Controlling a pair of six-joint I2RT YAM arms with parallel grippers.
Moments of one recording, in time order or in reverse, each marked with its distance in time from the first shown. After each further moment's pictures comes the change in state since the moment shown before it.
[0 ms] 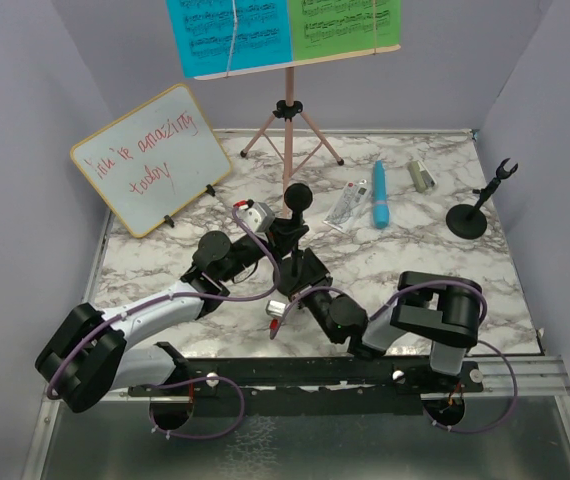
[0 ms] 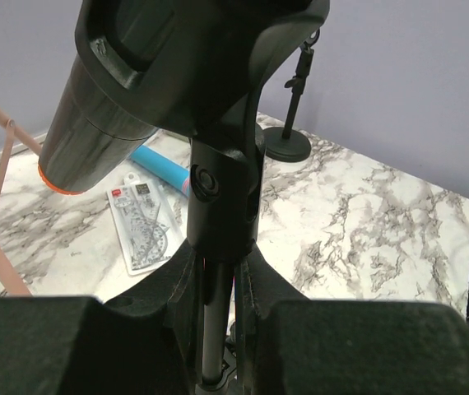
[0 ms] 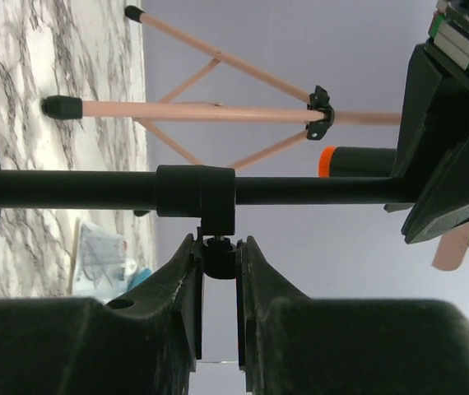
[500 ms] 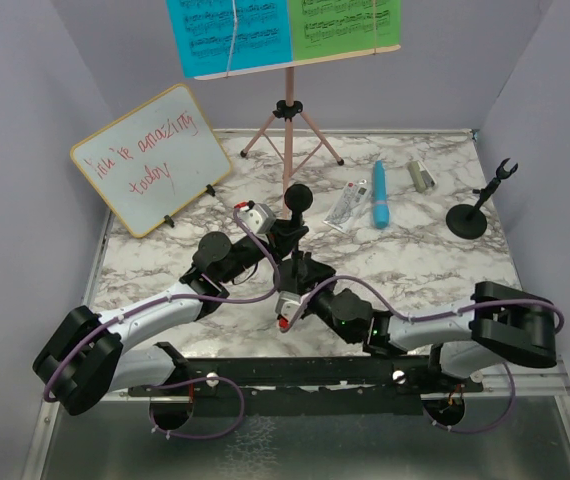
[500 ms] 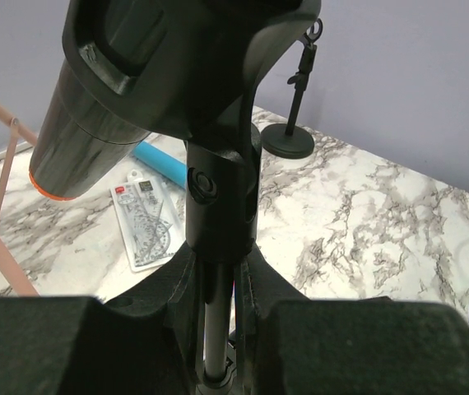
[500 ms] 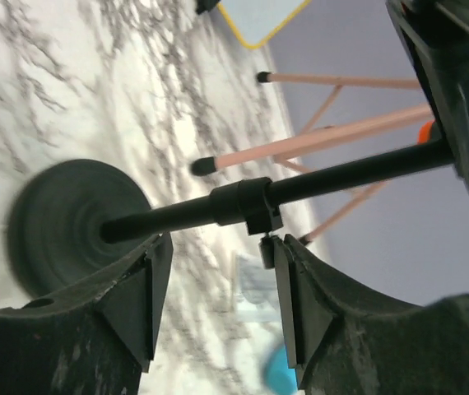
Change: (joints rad) left arm -0.006 -0.023 0.000 -0.037 -0.023 0.019; right arm 0.026 -0.376 0.010 -0.591 -0.122 0.660
